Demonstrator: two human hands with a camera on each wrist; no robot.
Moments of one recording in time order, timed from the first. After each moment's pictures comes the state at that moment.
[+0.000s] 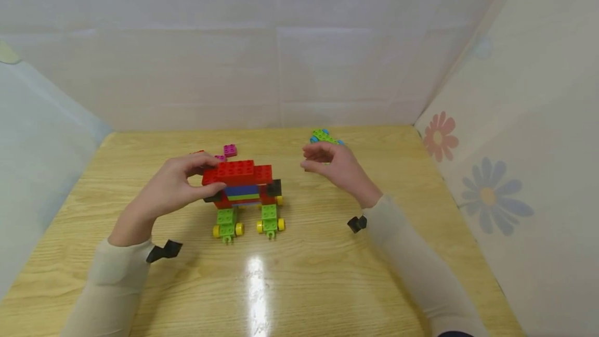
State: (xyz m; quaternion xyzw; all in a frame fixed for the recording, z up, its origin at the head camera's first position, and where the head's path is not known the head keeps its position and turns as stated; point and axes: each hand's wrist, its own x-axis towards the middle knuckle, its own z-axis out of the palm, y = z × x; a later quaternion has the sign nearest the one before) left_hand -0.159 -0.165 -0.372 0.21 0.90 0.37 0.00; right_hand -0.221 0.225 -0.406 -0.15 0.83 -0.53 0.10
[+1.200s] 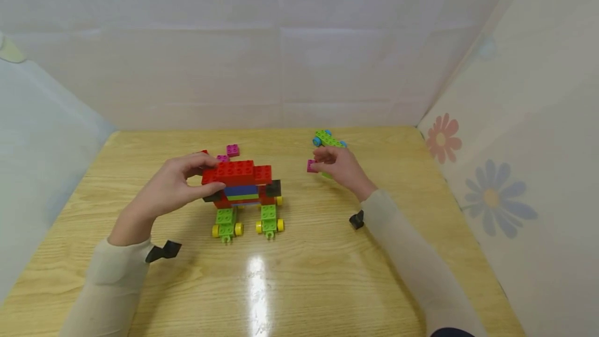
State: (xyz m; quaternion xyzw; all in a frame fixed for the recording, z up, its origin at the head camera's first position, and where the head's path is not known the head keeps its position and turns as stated) left_hand -0.158 -0.171 -0.374 0.20 0.90 0.39 0.01; right_hand -0.261 0.238 -0.462 -0.12 0.85 -0.50 0.13
